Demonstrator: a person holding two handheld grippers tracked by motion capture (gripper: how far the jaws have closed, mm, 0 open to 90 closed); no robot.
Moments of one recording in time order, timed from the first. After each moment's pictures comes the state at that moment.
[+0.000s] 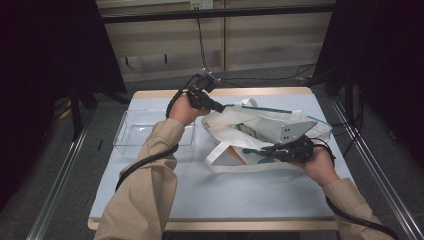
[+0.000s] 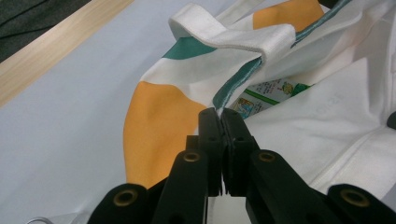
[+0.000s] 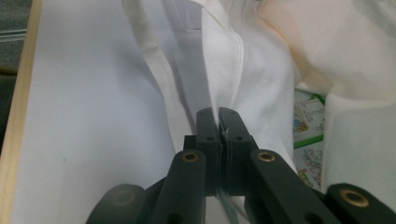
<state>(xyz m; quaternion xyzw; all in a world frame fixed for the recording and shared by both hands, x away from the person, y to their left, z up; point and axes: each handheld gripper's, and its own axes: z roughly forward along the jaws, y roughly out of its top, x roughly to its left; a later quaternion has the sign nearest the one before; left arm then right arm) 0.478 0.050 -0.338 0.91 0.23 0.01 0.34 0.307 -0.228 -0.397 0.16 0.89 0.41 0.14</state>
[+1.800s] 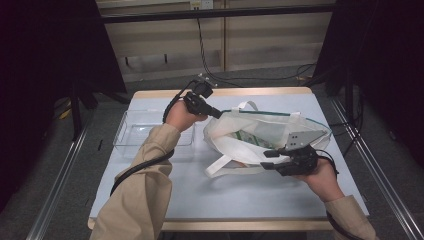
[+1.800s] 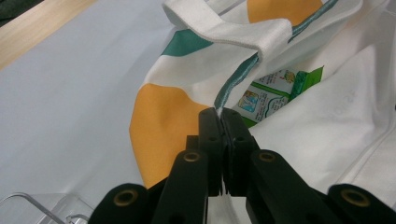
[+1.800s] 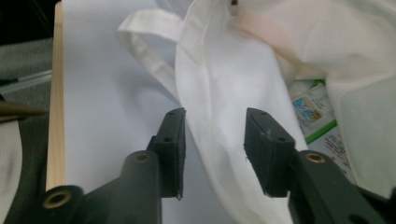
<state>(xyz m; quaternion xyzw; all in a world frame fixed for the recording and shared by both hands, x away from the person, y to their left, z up) 0.469 0.059 -0.349 0.91 0.23 -0.01 0.33 0.281 -0.233 -0.404 0.23 0.85 0.45 0.11</state>
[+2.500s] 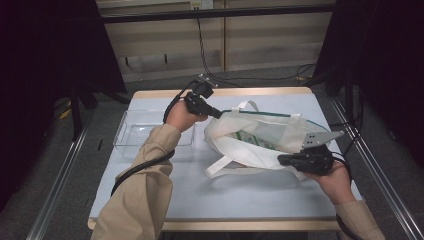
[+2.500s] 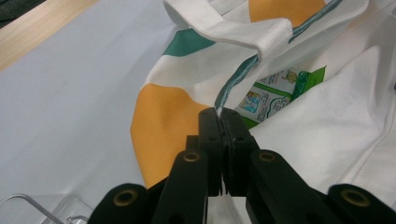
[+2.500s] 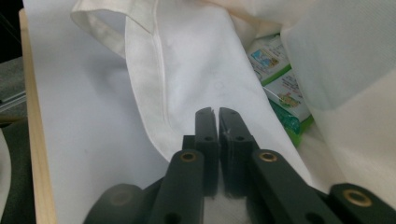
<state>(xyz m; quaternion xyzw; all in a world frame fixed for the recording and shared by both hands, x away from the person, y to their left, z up) 0.471 0.059 -0.350 0.91 0.24 -0.01 0.33 0.276 -0.273 -0.418 0.31 0.84 0.43 0.11</state>
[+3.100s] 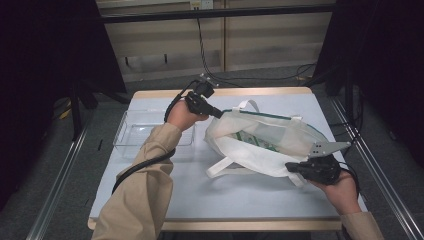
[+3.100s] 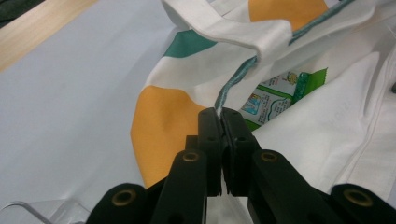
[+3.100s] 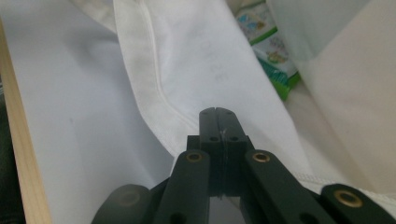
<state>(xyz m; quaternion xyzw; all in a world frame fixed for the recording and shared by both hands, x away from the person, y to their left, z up) 0.473 0.055 -0.352 0.91 0.23 -0.01 0.34 0.257 -0.287 -0.431 0.33 0.84 0.42 0.13</state>
